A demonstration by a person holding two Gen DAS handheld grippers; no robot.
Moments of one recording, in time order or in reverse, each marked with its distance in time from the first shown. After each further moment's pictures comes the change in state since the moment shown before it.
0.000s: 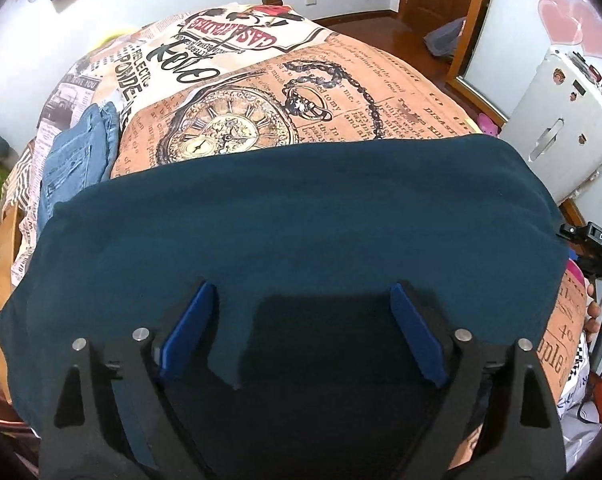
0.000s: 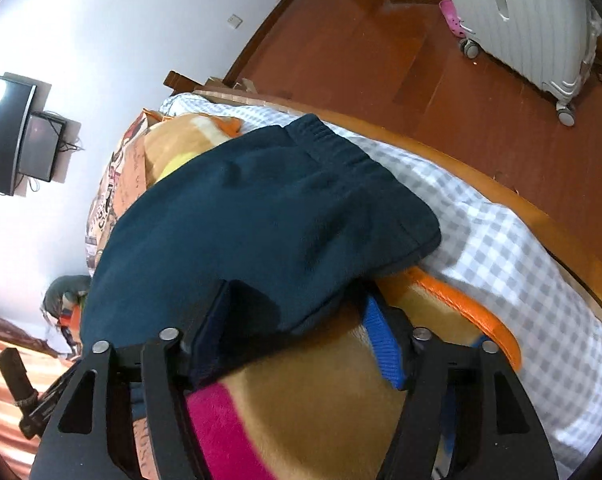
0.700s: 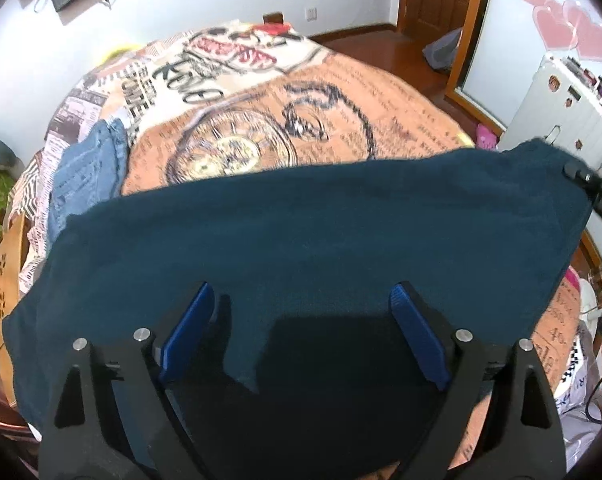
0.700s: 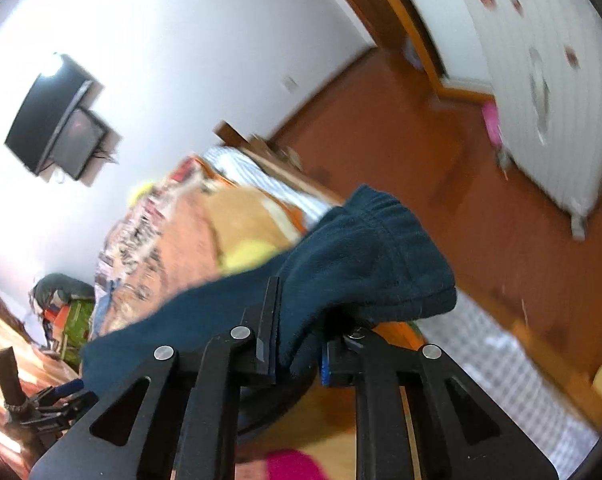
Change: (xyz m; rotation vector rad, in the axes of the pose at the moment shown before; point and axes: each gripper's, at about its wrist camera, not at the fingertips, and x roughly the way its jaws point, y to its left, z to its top) left arm -0.028 0.000 -0.001 0.004 -0.075 0.005; right arm -0.054 0.075 0.024 -0.248 -0.277 0.036
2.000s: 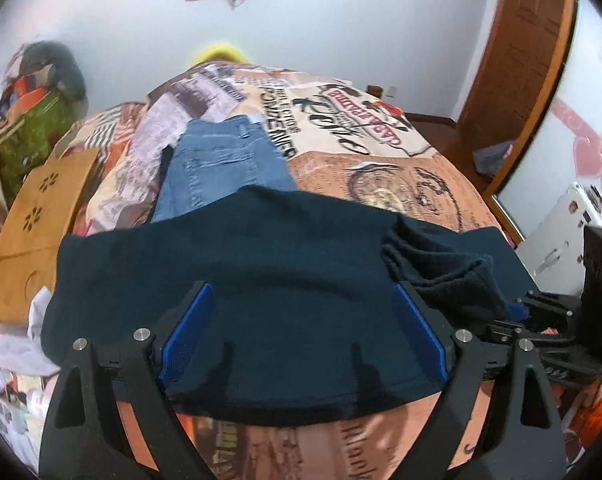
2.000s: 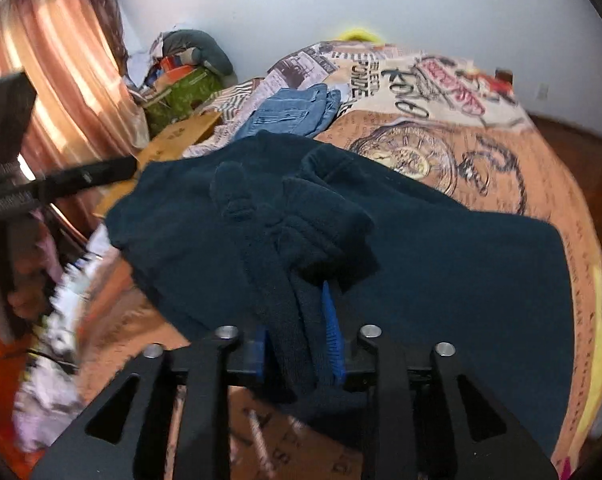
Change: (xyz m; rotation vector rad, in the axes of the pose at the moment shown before) left arm -0.100 0.160 -0.073 -0.316 -0.210 0.027; right arm 0.078 0.266 -0.141 -0.756 0.448 0.309
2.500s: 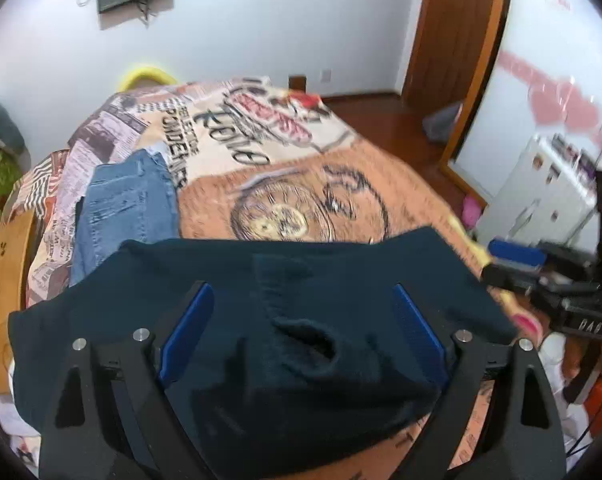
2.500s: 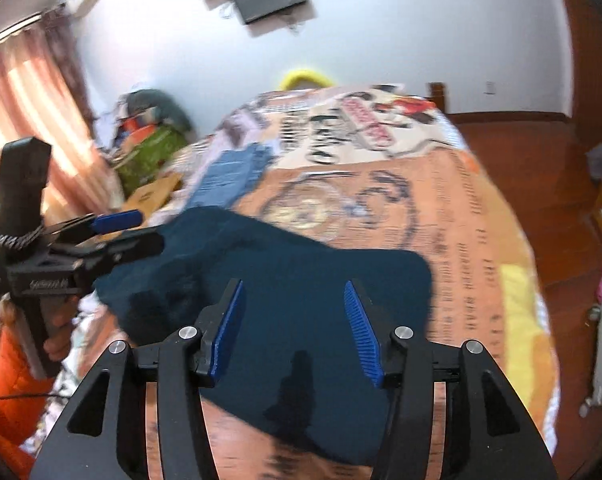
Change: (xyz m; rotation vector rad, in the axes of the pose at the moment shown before) left arm 0.049 -0.118 0.037 0.199 0.048 -0.102; right arm -0.073 -0.069 0.006 0.123 -0.150 -0.132
